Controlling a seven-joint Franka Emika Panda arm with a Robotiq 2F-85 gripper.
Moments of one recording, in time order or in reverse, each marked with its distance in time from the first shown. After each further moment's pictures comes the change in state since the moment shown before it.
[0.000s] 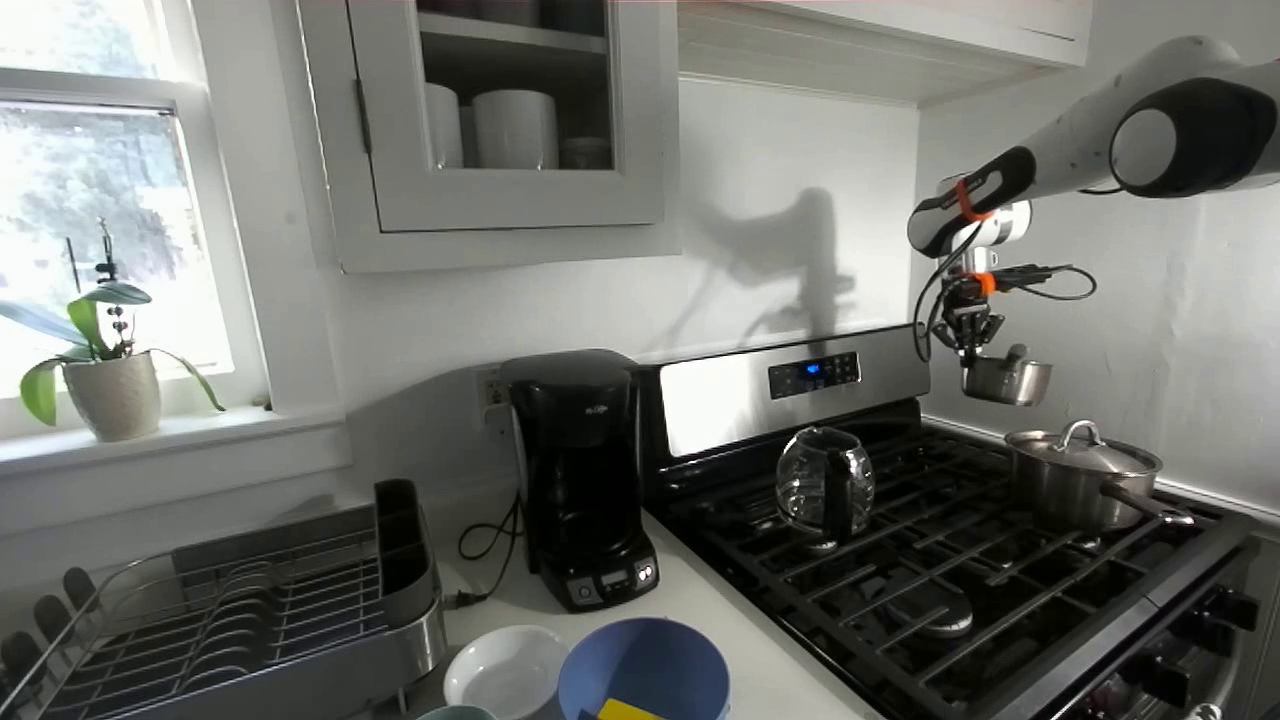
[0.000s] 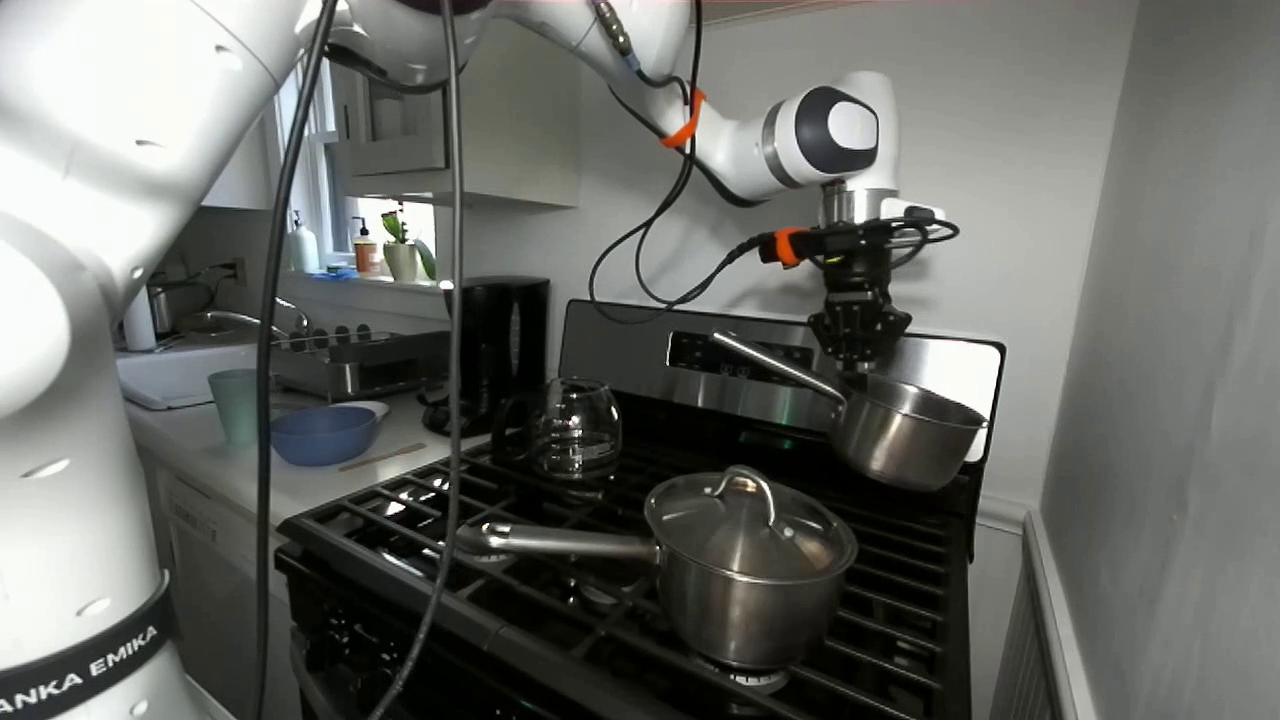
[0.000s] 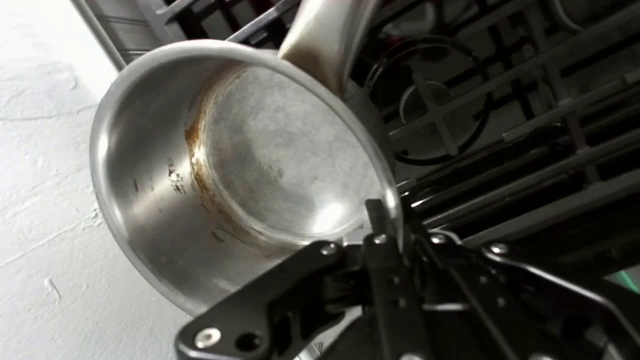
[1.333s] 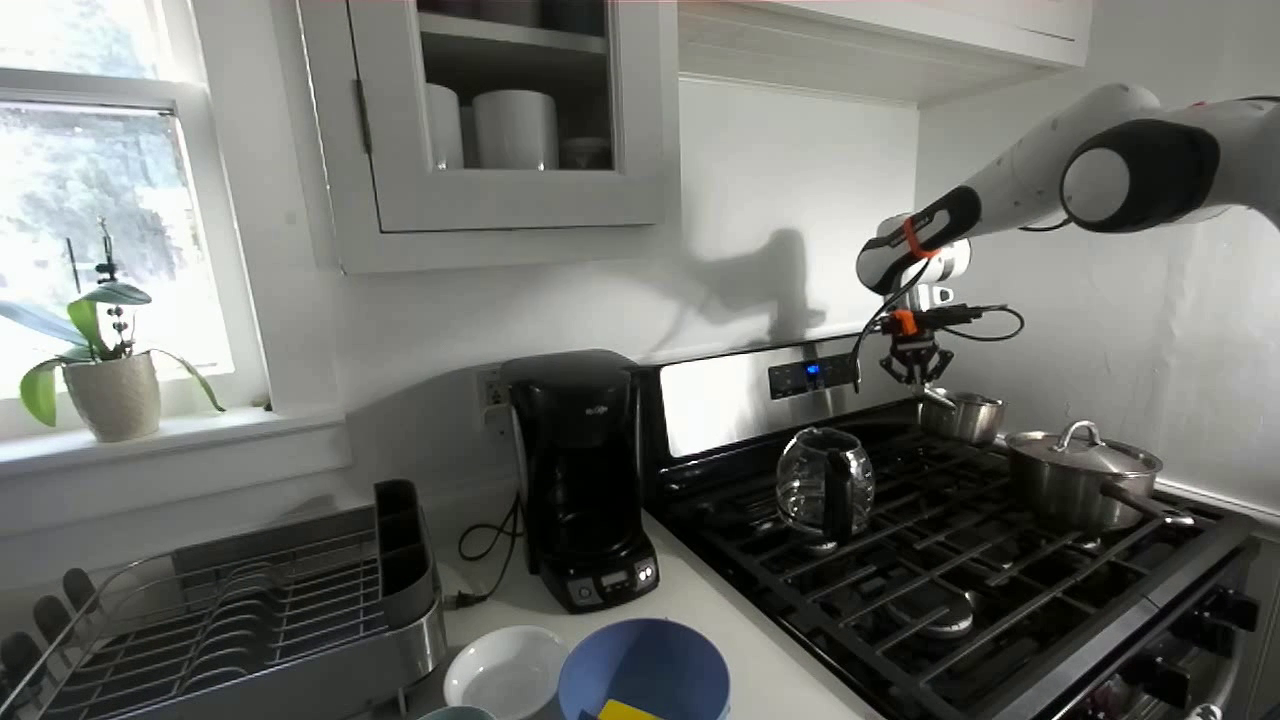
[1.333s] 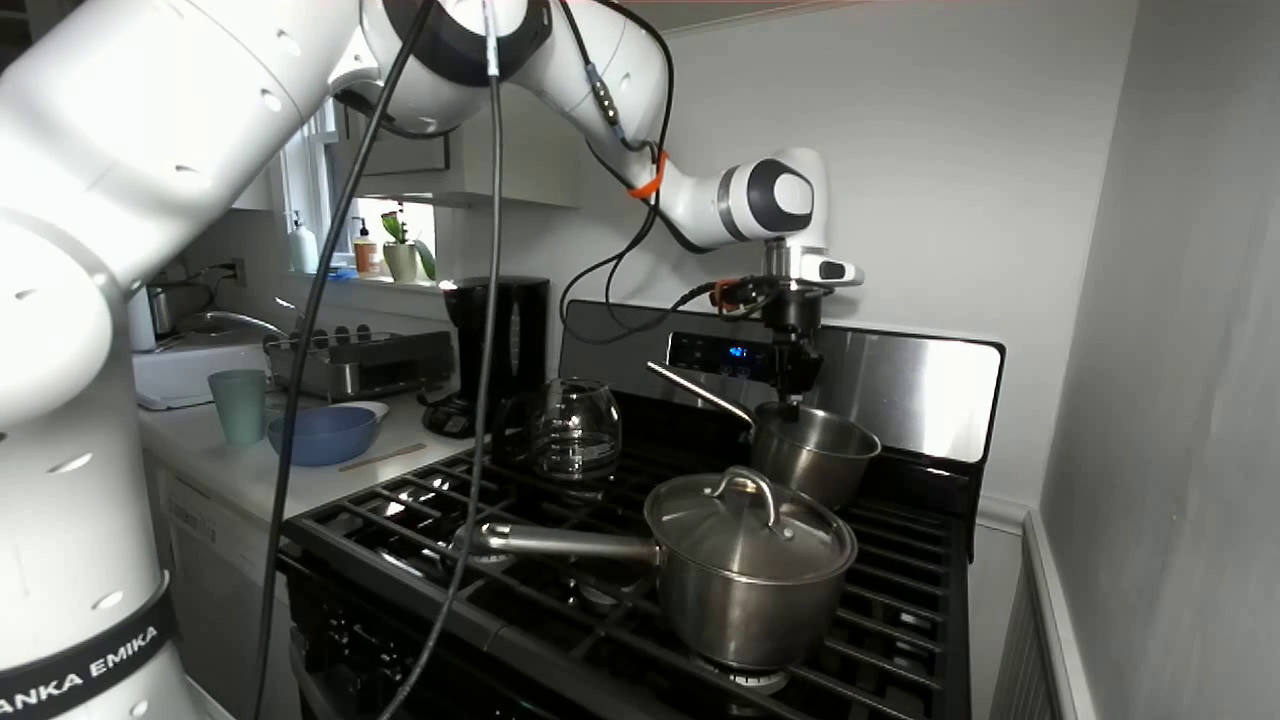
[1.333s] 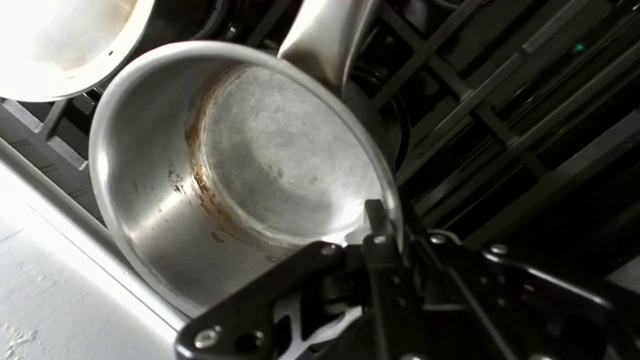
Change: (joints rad) arm 0.119 0.124 0.004 0.046 0.013 -0.004 0.422
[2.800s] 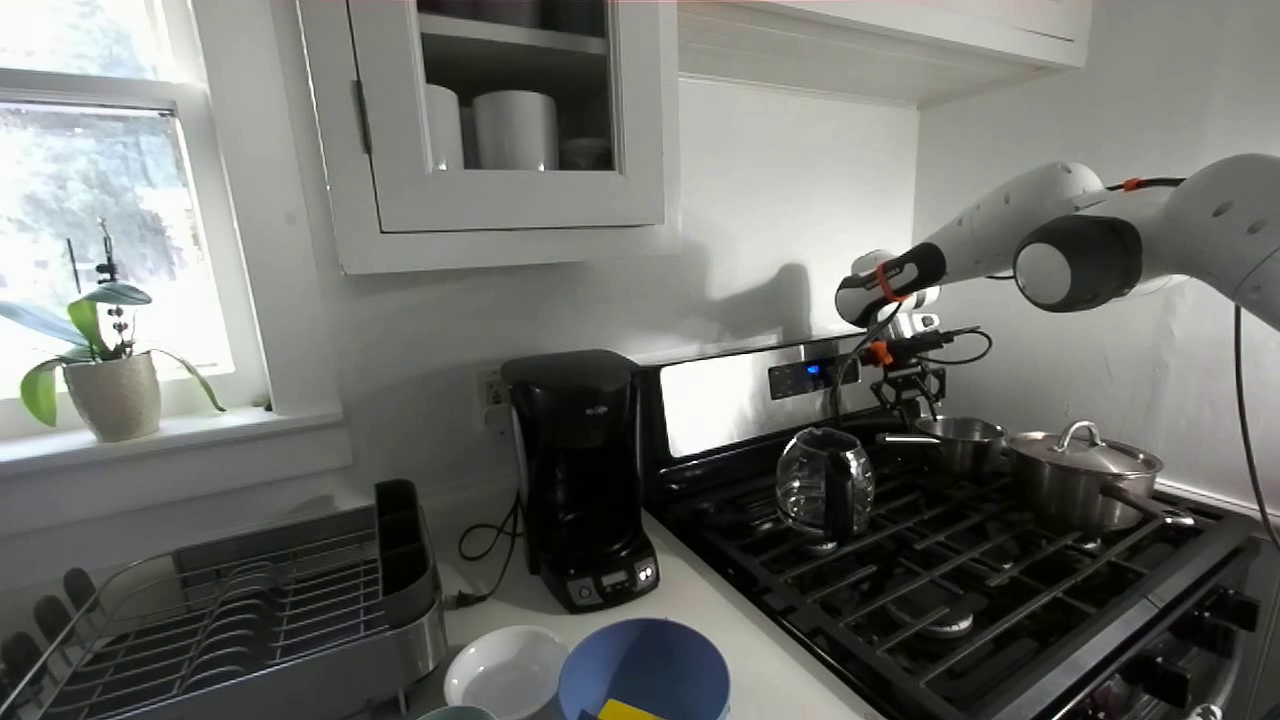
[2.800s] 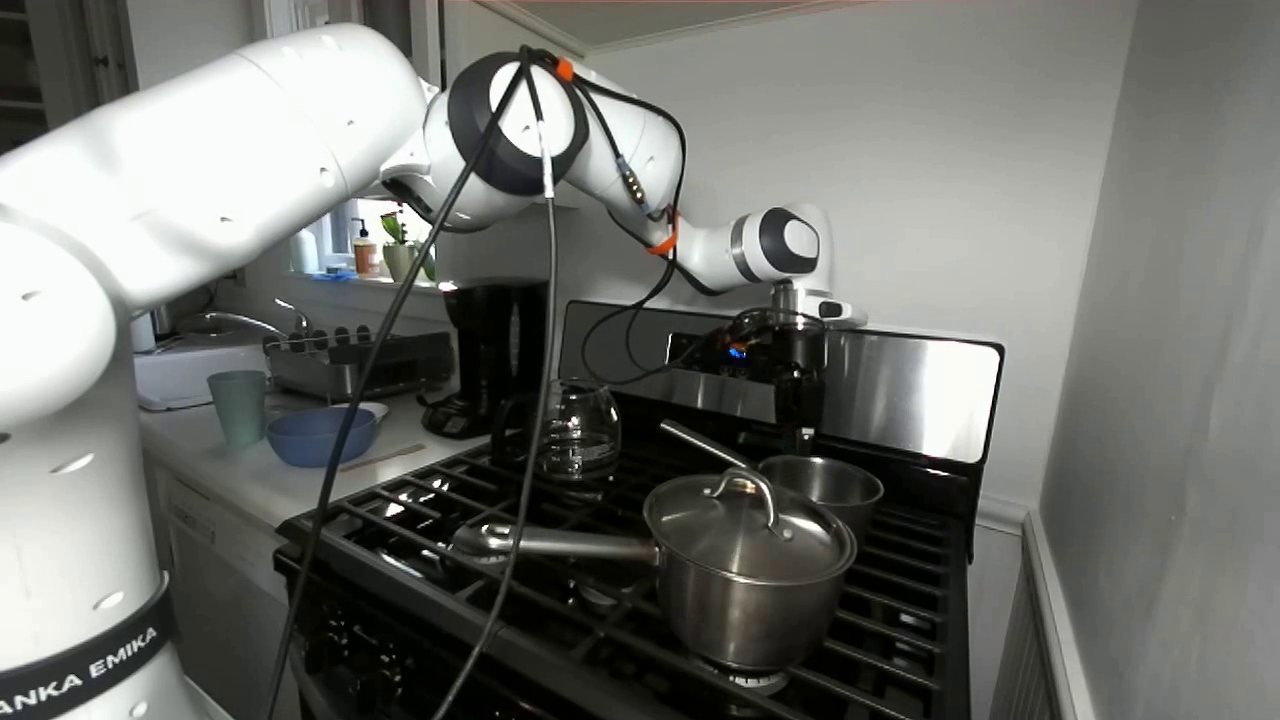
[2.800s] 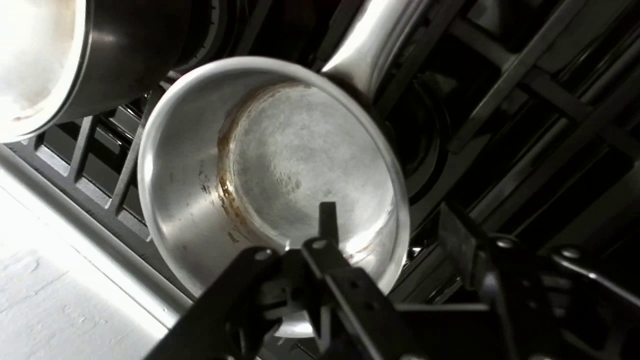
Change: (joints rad) arm 0.012 0.265 -0.052 0.322 -0.013 -0.195 0.170
